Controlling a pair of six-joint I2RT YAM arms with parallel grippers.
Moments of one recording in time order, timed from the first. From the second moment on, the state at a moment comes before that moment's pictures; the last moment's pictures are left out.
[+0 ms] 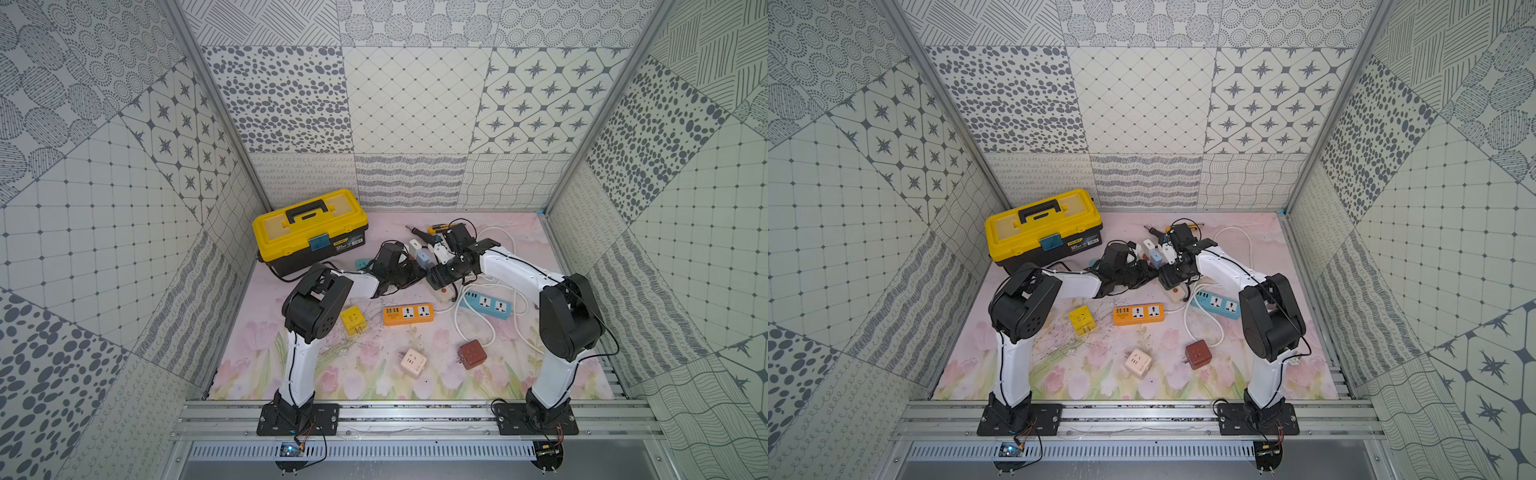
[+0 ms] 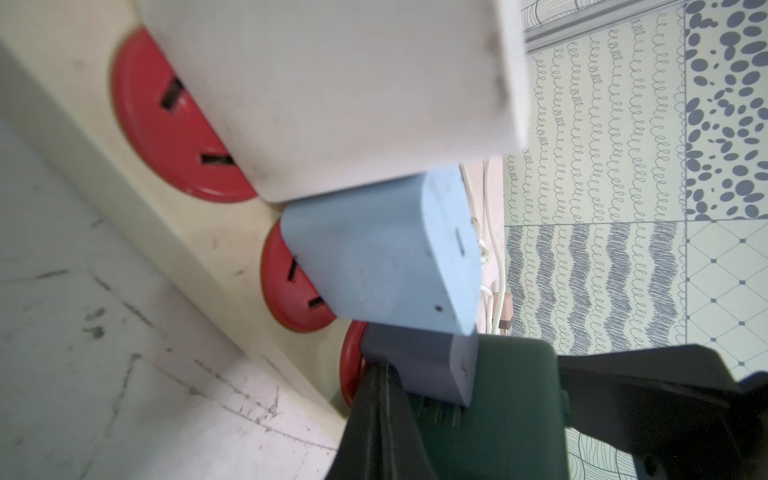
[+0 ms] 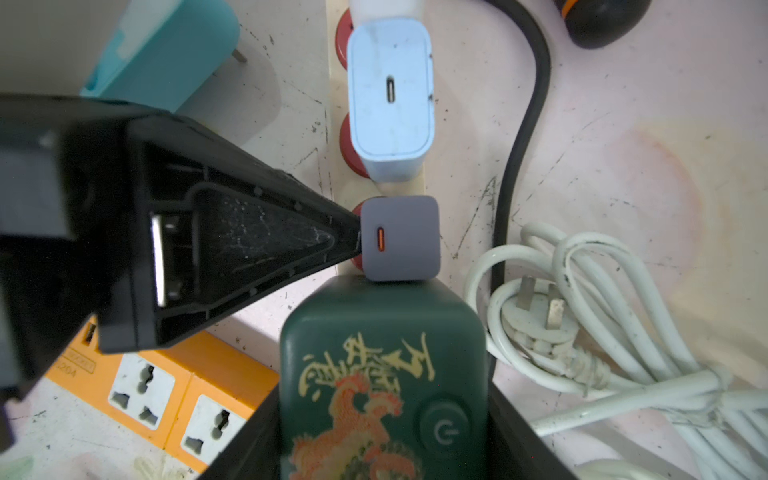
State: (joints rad) left arm -0.52 2.12 1.19 0.32 0.48 -0.91; right arm 0.48 1.83 1.40 -0.68 -0.10 -0.06
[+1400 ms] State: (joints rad) left arm -0.53 2.14 1.22 0.31 0.47 -0.88; right arm 0.55 1.84 1.39 -0.68 0.03 -0.06
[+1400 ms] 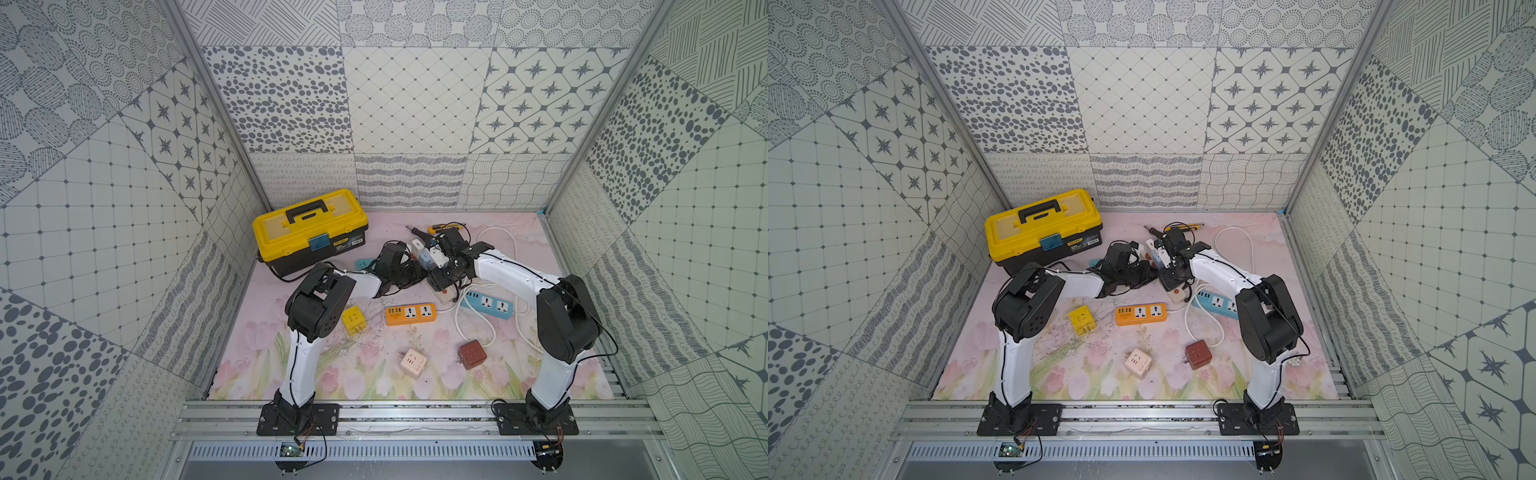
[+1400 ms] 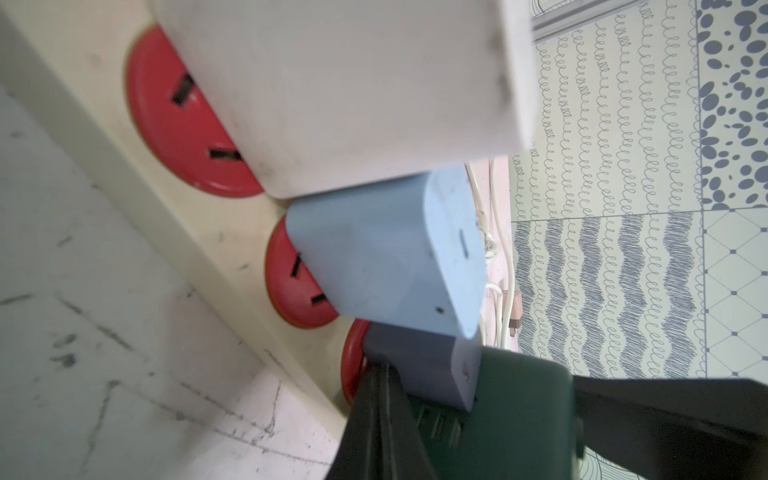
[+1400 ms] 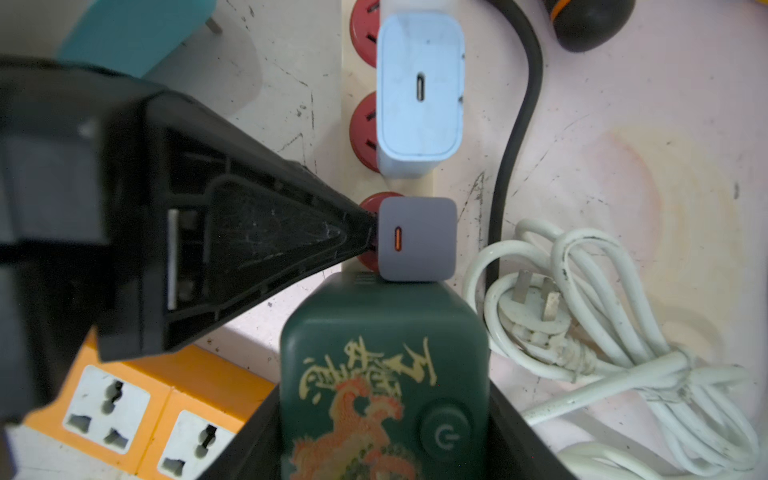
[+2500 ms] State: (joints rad) left arm -0.53 2.13 1.18 0.38 0.45 -0.92; right arm 0.57 1.81 1.45 -0.75 0.01 -0.02
